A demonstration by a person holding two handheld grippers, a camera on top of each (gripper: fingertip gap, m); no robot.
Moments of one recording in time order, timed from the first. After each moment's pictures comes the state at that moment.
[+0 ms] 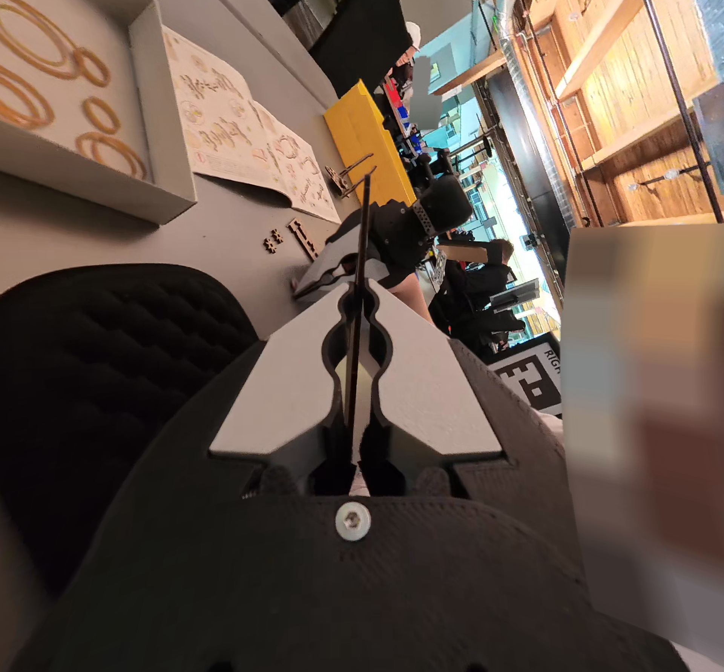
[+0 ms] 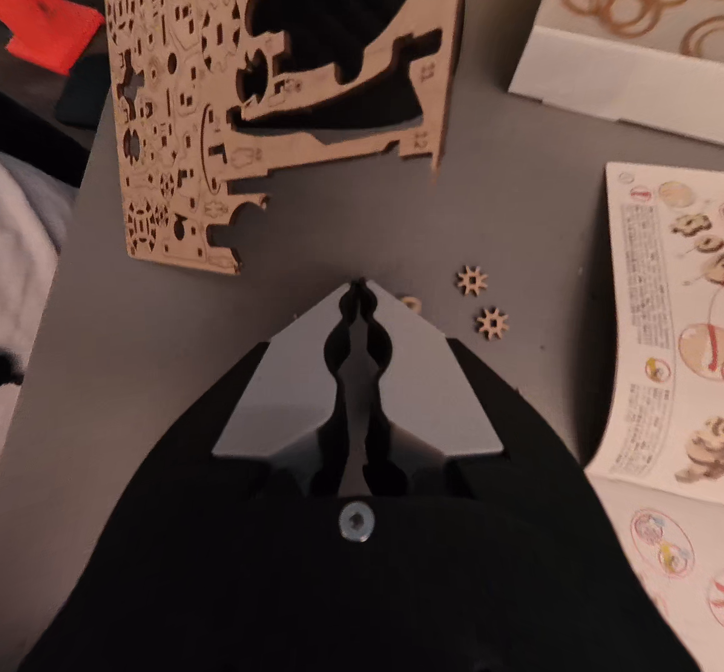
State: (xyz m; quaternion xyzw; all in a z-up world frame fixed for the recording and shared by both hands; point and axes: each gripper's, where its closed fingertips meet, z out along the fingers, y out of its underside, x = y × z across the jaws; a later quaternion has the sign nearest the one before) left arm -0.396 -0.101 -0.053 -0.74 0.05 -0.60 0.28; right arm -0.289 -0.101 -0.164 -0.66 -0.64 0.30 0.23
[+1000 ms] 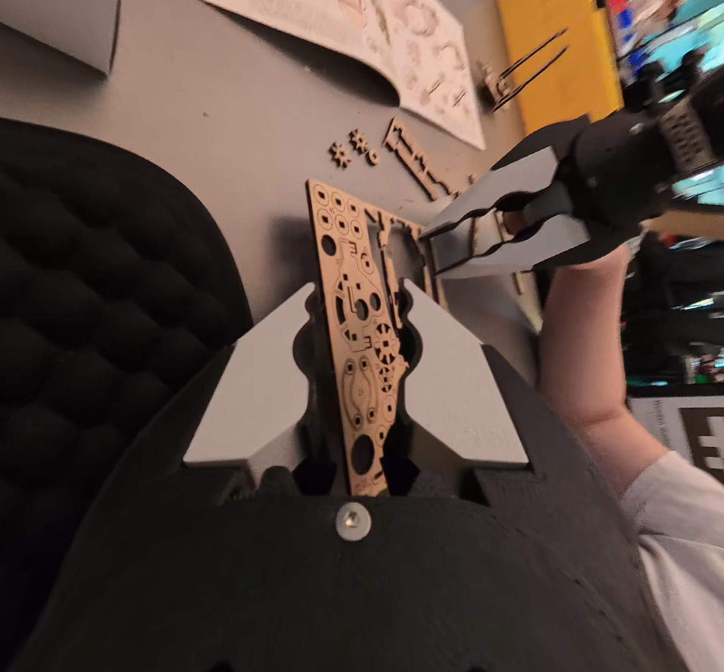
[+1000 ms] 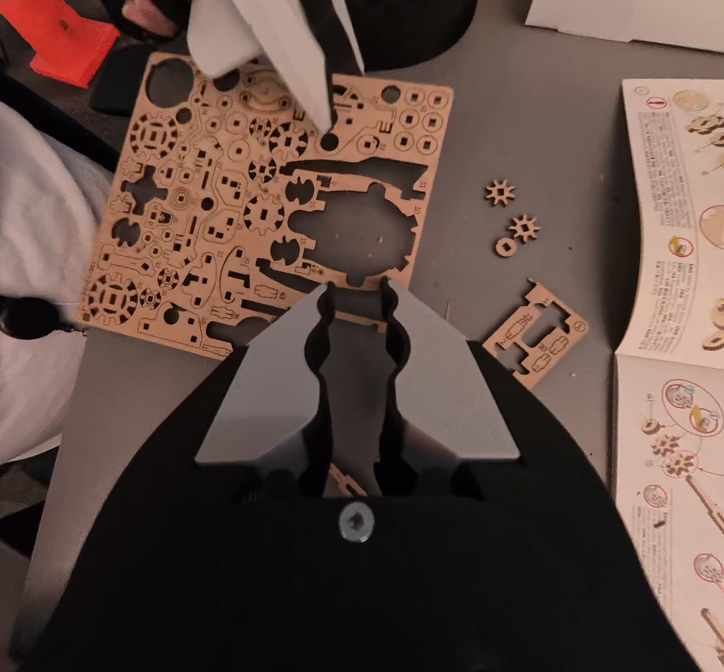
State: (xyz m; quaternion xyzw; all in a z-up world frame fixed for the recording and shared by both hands) left arm -0.315 -0.119 -0.144 -0.88 0.06 -0.40 0.26; right arm -0.243 -0.120 -0.156 -0.67 -0.63 0.32 0.23
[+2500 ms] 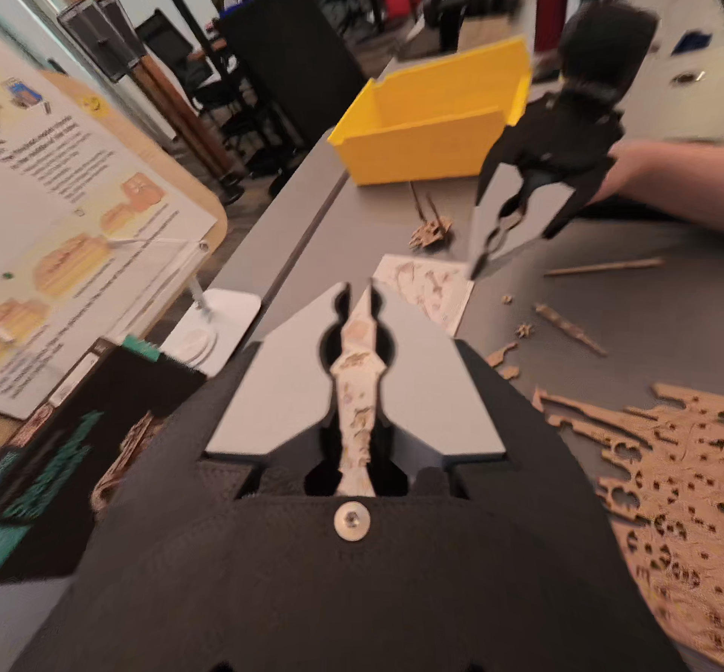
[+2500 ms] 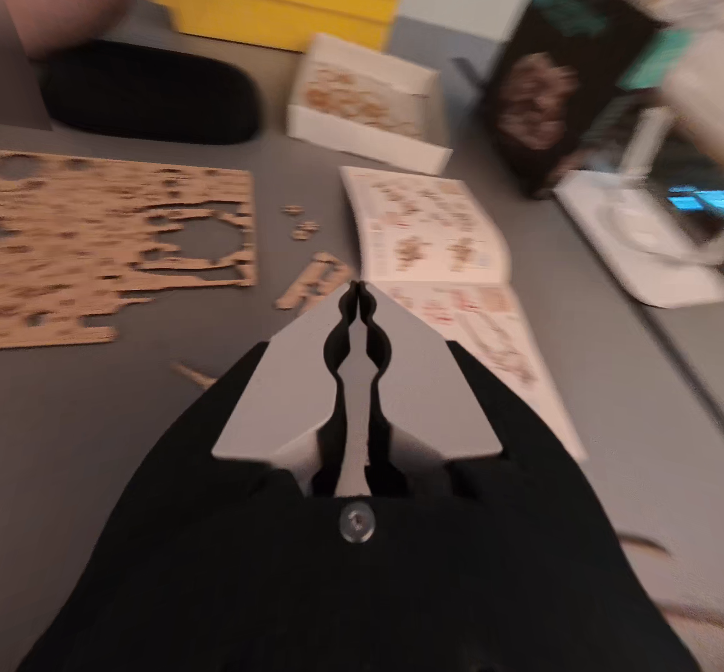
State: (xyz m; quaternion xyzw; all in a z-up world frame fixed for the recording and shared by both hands) left arm -0.232 -0.004 0.042 -0.60 0.56 -0.20 0.54; right arm -0.156 -0.045 -0.085 -0.65 -0.54 0.22 0.49
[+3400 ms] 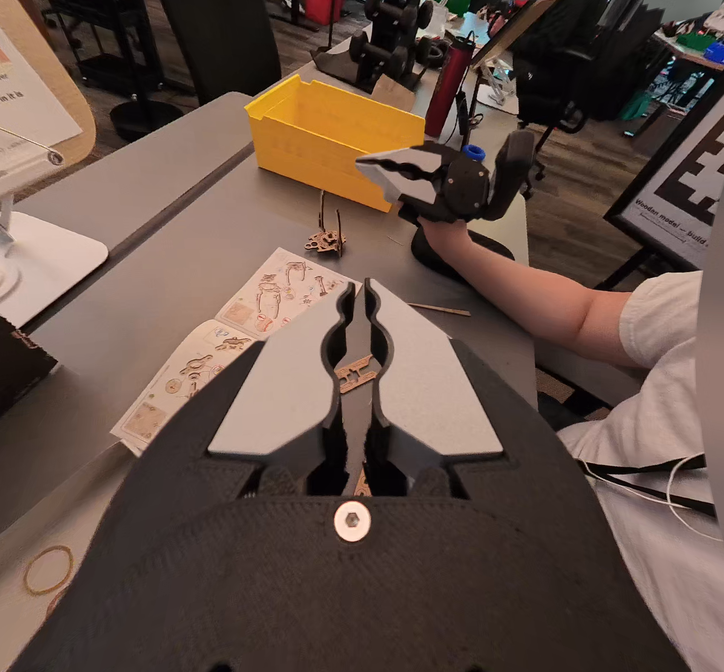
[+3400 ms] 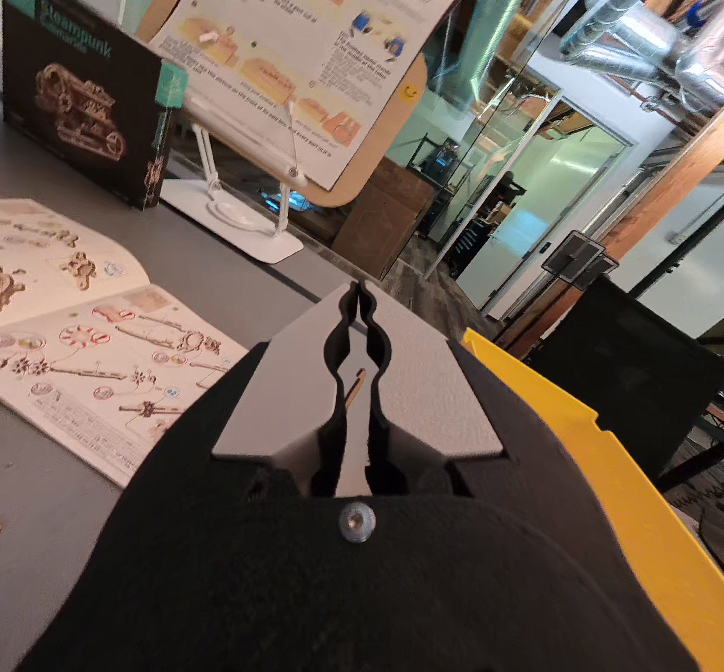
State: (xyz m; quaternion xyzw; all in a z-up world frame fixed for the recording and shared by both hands) left arm -0.245 -0.030 0.061 -0.67 0.47 -0.42 0.39; right arm -0.017 0.022 -0.008 -0.64 -0.23 -0.14 0.72
